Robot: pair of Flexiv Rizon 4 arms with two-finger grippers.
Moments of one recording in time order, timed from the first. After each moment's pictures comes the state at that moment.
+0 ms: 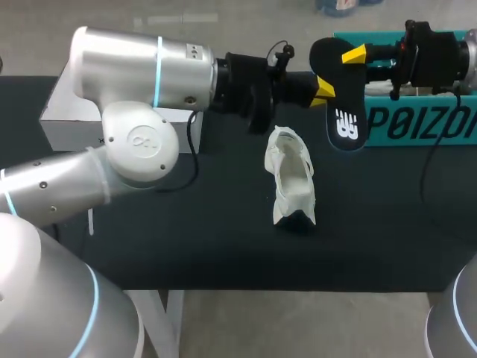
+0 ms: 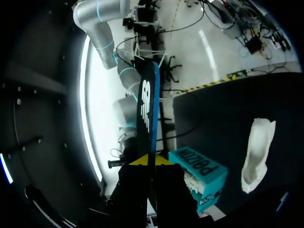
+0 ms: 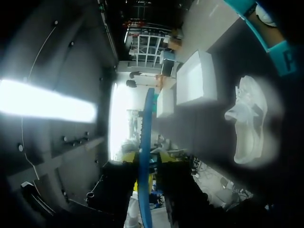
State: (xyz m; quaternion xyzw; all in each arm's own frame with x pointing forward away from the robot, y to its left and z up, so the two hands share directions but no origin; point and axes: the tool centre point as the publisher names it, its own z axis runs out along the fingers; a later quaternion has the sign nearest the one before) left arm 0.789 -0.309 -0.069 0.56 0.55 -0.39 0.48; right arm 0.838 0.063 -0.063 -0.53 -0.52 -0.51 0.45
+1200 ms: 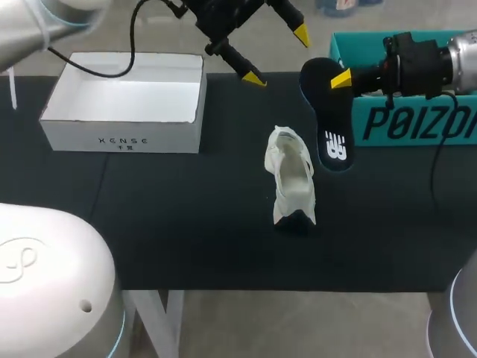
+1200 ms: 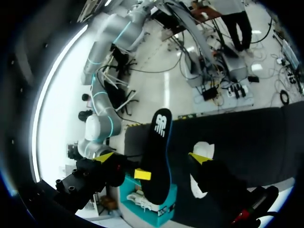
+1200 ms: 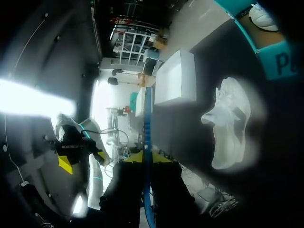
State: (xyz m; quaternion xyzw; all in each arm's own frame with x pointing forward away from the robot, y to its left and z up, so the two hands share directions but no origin) left arm 0.804 -0.234 -0.023 0.66 0.64 -0.35 0.18; right arm 0.850 0.071 -0.118 -0.56 -0.57 -0.46 0.39
